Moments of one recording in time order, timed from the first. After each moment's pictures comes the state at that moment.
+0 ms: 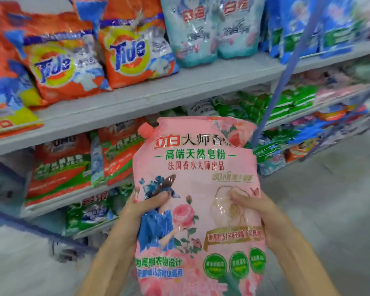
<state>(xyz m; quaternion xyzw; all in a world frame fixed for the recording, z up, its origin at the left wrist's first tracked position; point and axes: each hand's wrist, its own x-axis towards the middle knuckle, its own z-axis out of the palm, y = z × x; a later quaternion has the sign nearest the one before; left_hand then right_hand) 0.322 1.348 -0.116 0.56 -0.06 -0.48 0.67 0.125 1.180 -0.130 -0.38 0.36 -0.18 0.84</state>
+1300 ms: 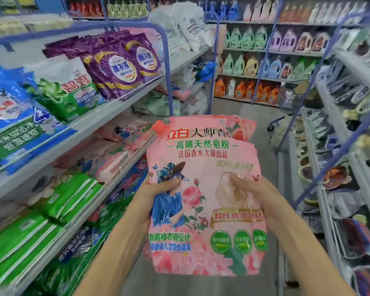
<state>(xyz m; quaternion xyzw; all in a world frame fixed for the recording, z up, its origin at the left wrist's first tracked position) -0.133 0.604 -0.089 0.43 -0.33 -0.70 0.46 -0.391 0.625 -0.087 -0.27 0.46 -0.52 0.66</state>
